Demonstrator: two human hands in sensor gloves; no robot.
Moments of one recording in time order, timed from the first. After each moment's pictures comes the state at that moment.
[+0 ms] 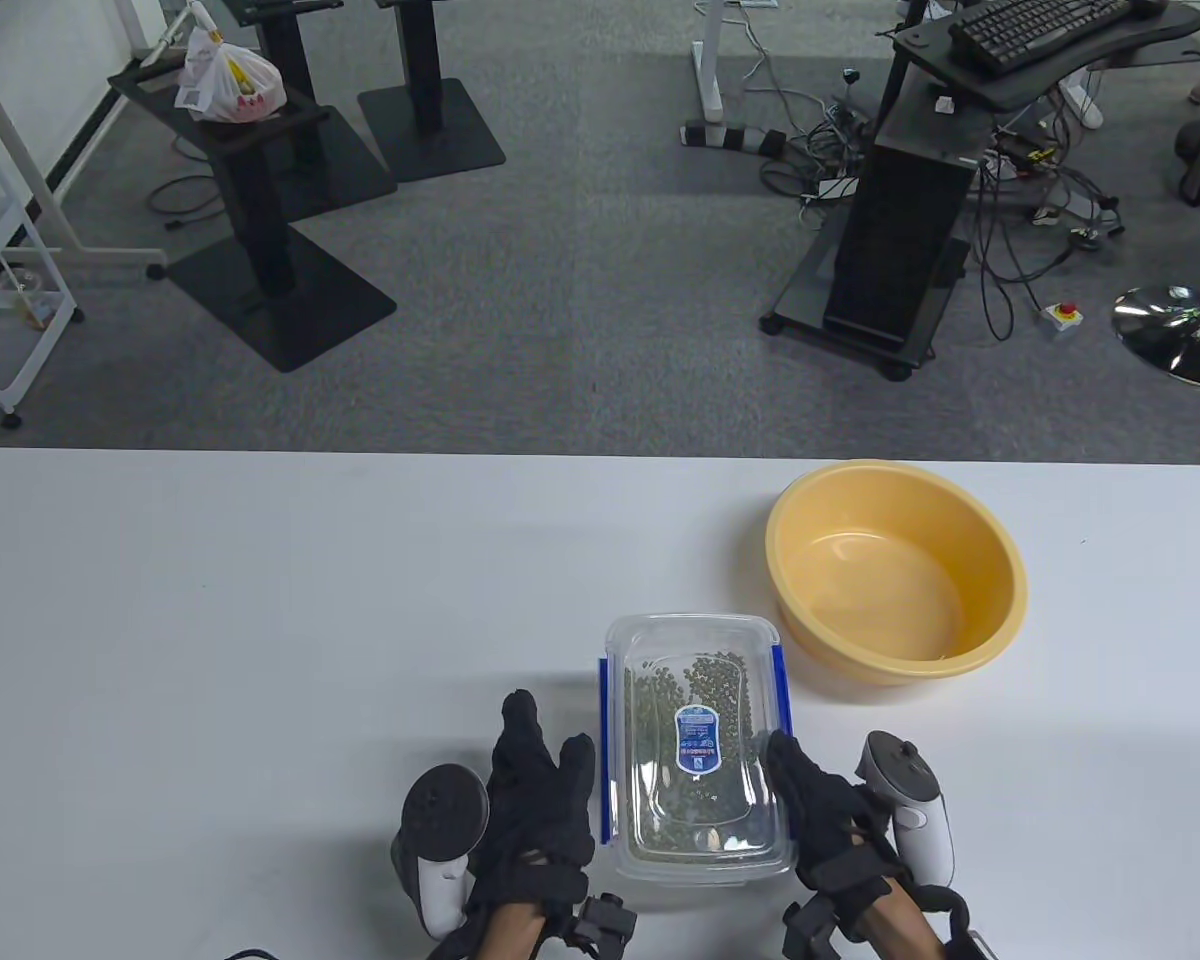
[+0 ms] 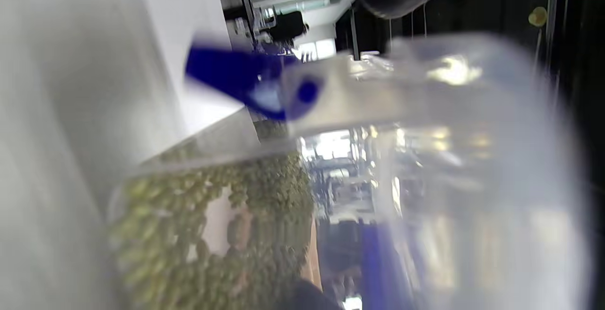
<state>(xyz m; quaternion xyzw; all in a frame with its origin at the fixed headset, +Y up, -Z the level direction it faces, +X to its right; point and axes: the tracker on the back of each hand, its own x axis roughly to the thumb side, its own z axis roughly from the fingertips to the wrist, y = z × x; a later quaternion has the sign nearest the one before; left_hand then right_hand) -0.103 -0.754 -0.256 -0.04 -0.03 0.64 0.76 0.197 -0.768 -0.279 0.00 0.29 0.64 0.71</state>
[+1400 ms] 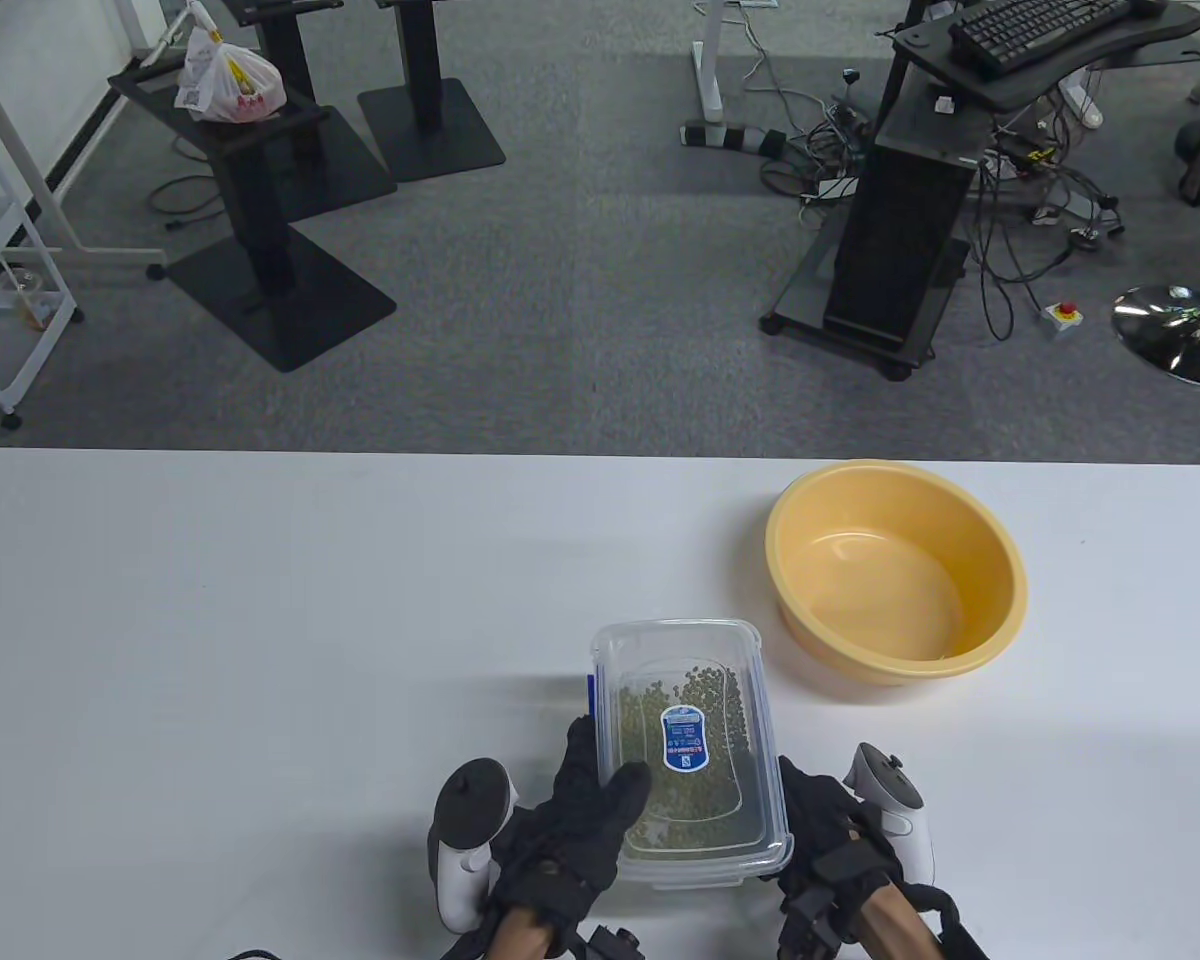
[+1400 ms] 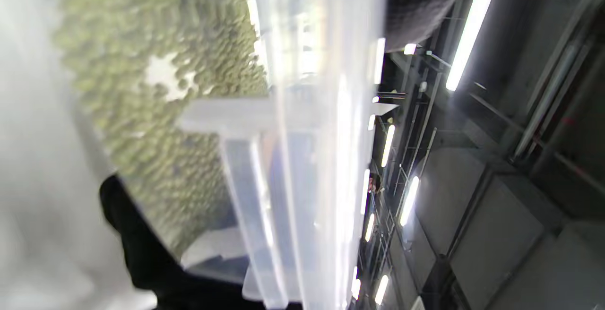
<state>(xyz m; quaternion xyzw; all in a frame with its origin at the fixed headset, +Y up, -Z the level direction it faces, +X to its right) -0.078 -0.745 -0.250 -0.12 -0.09 0.68 0.72 0.188 -0.796 -0.279 -0.03 0.34 0.54 0.77</state>
